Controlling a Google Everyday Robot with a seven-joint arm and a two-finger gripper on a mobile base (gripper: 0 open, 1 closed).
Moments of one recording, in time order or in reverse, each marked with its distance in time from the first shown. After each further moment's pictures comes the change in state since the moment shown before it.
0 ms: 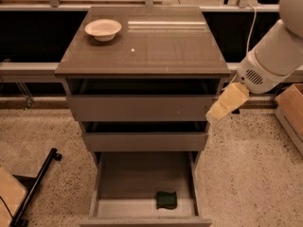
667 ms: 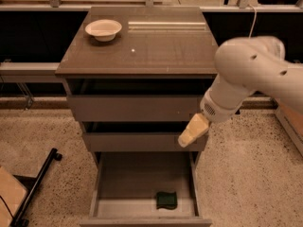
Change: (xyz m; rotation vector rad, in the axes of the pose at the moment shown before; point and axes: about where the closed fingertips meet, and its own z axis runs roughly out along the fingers) arm 0.008 0.035 0.131 -0.083 0.159 0.148
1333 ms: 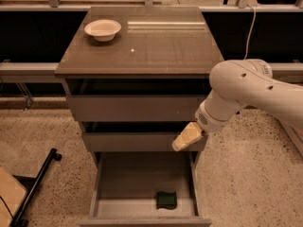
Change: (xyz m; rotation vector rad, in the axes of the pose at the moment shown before) arm 0.000 0.002 0.052 -0.039 -0.013 0.112
